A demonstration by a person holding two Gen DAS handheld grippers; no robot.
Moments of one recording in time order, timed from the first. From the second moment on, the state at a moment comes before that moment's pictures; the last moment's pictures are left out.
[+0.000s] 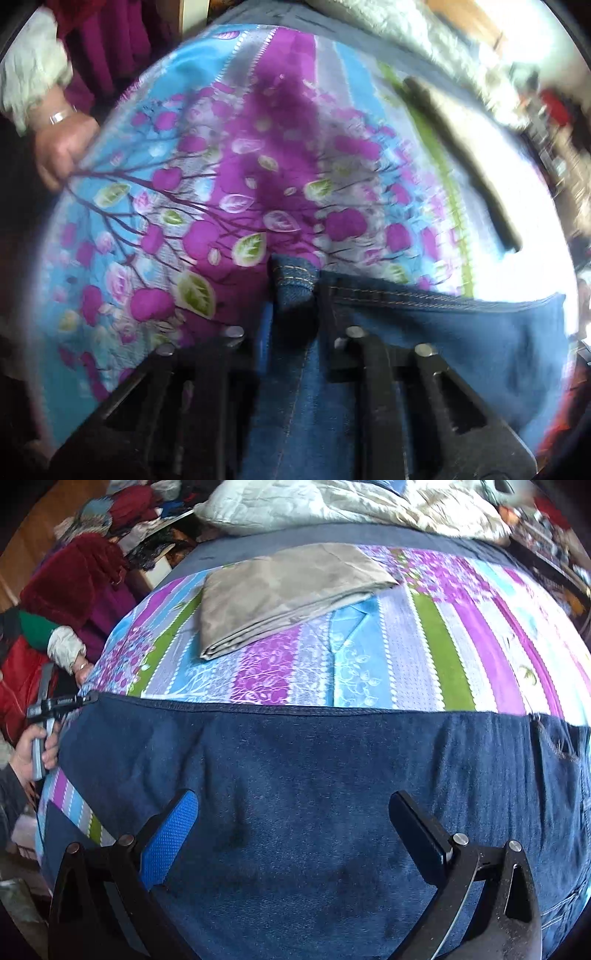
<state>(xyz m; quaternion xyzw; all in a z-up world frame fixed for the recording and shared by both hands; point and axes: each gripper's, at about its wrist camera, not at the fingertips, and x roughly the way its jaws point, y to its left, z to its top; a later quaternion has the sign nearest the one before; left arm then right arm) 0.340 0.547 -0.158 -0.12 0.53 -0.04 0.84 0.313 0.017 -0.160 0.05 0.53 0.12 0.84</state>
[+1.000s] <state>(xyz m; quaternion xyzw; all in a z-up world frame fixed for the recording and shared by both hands) 0.319 0.512 -0.151 -0.07 0.48 0.09 0.87 0.409 -0.373 -0.215 0.12 0.60 0.02 0.79</state>
